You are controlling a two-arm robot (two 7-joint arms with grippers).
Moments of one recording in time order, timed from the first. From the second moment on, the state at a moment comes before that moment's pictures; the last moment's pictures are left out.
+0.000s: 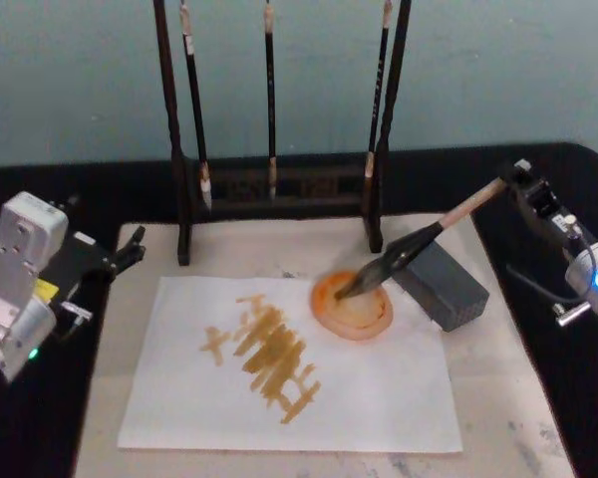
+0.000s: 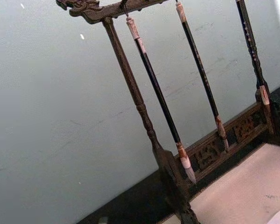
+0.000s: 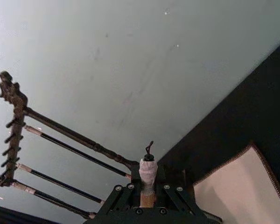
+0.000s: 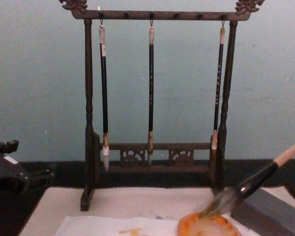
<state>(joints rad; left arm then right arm) -0.20 0.60 0.45 -1.41 -0.25 -0.12 0.03 0.17 0.28 -0.04 -1.43 1.29 0.30 0.15</state>
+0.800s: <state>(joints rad) -0.20 0.60 0.45 -1.41 -0.25 -0.12 0.03 0.25 0.30 -0.12 -1.28 1.30 0.27 0.16</state>
